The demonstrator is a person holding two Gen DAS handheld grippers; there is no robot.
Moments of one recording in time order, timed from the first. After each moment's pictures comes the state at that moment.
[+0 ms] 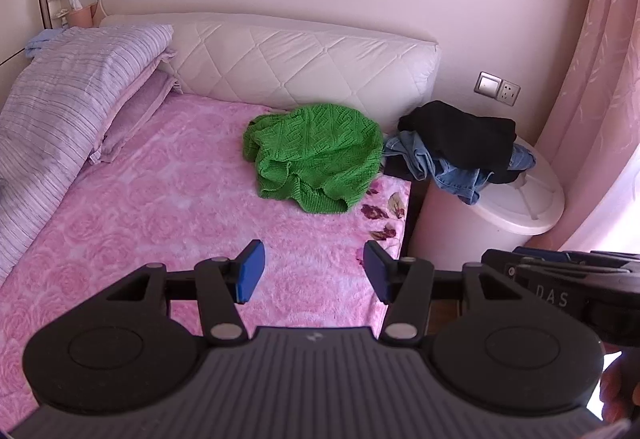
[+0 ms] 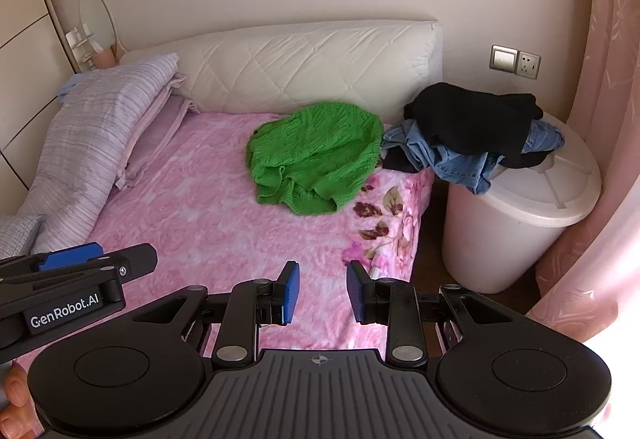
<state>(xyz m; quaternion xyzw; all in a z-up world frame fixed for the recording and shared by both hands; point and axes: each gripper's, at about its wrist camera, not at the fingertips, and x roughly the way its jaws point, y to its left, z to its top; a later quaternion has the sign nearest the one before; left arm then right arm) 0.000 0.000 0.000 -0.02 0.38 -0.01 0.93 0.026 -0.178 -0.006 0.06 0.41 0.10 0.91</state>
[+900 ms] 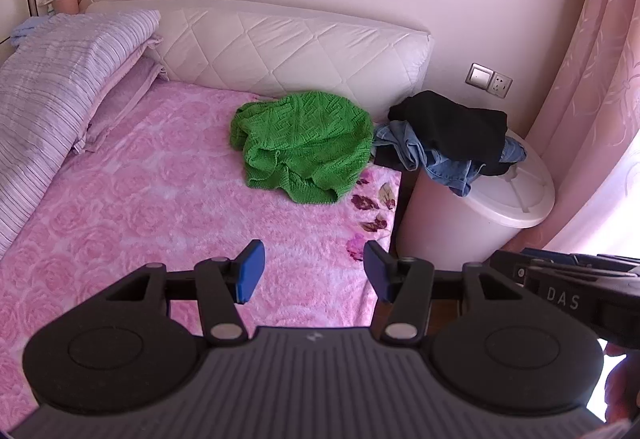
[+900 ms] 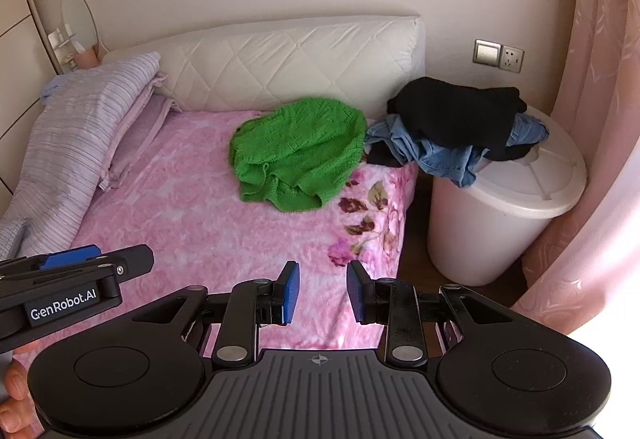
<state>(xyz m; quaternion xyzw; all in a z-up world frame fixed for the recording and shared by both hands) 0.019 0.014 -0.012 -0.04 0.40 -0.03 0.92 0.029 -0.179 -0.011 0.05 0.42 0.07 0.90</state>
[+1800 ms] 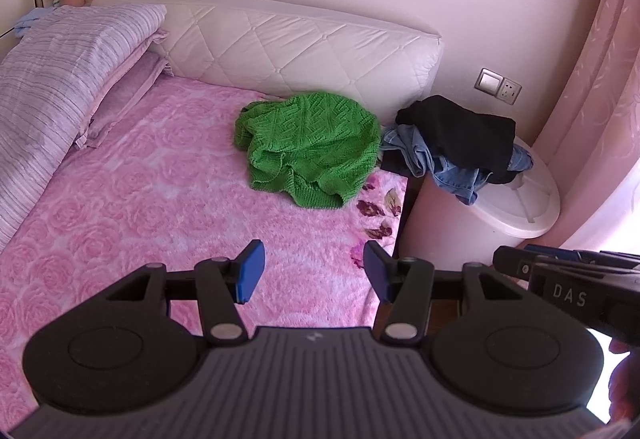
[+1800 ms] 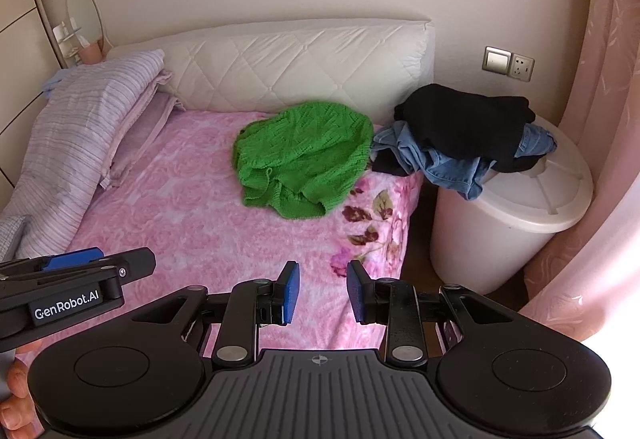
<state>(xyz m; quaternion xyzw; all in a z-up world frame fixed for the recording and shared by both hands) 0.042 0.021 -0.008 -0.05 0.40 -0.02 0.91 0.052 -0.170 -0.005 0.04 0.42 0.09 0.90</state>
